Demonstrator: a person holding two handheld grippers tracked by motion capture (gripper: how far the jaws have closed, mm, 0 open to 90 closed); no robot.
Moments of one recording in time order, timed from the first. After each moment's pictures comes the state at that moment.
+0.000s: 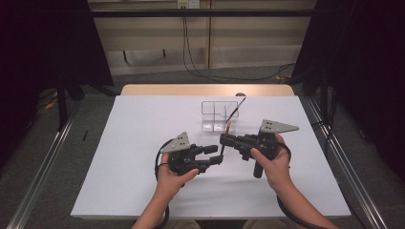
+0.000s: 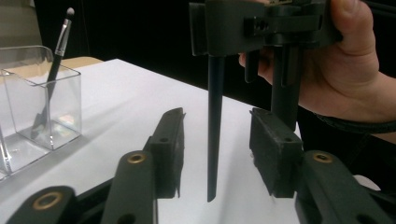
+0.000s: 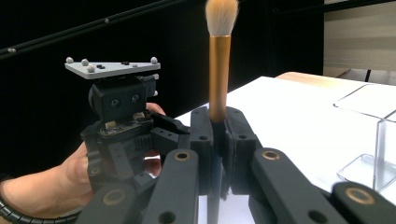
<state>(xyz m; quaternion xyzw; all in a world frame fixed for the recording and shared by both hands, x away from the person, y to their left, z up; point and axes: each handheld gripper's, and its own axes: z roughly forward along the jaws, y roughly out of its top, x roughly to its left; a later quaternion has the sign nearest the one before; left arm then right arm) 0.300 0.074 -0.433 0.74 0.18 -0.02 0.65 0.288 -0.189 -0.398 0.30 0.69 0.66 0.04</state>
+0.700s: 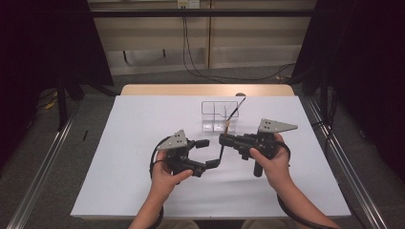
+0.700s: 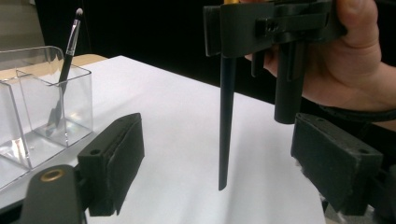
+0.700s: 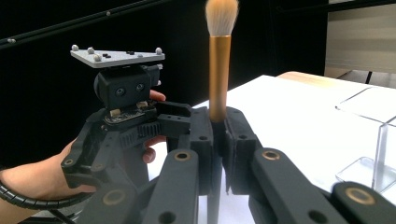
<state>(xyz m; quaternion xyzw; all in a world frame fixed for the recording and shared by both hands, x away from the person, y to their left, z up) 0.306 0.082 -0.430 0.75 0.17 -0.02 0.64 0.290 -0.187 -0.396 0.28 0.70 0.66 0.05</state>
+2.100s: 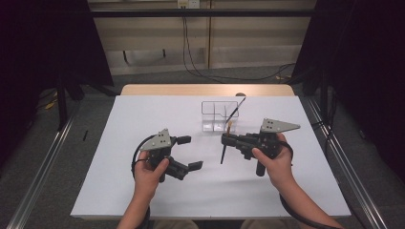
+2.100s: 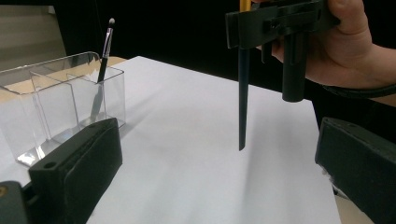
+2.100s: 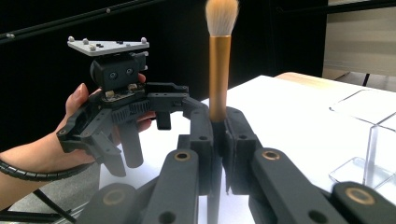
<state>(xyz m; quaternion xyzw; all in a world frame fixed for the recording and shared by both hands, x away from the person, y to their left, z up) 0.307 0.124 -0.420 0.77 0.16 0.02 0.62 0.289 -0.193 -0.394 0.28 0.70 0.65 0.05</state>
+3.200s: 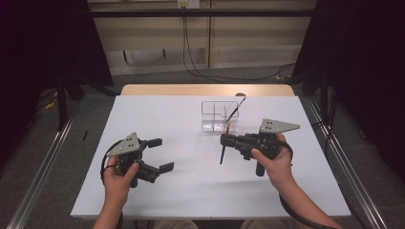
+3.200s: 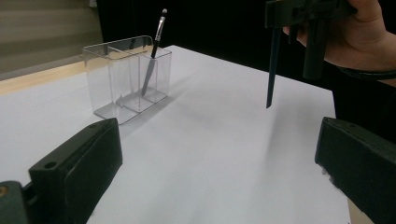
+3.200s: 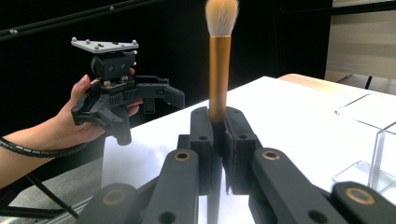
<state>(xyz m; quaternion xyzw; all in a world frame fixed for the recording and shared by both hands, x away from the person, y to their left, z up) 0.298 0.199 -0.420 0.77 0.20 0.05 0.60 0.287 -0.190 -0.390 0.27 0.71 0.65 0.06</state>
